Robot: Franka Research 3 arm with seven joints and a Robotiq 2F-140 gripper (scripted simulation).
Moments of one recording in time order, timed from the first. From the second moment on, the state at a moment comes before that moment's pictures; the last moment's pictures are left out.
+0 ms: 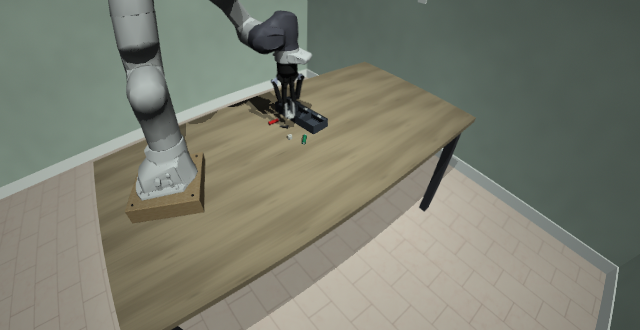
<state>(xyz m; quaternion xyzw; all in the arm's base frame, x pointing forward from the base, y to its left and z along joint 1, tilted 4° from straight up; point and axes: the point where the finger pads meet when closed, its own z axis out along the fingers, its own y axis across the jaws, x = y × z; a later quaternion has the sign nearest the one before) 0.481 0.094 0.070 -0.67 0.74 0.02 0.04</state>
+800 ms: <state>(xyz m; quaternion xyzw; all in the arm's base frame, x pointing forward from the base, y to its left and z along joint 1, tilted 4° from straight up) 0.516 0.179 0.077 -0.71 0.70 0.01 0.04</state>
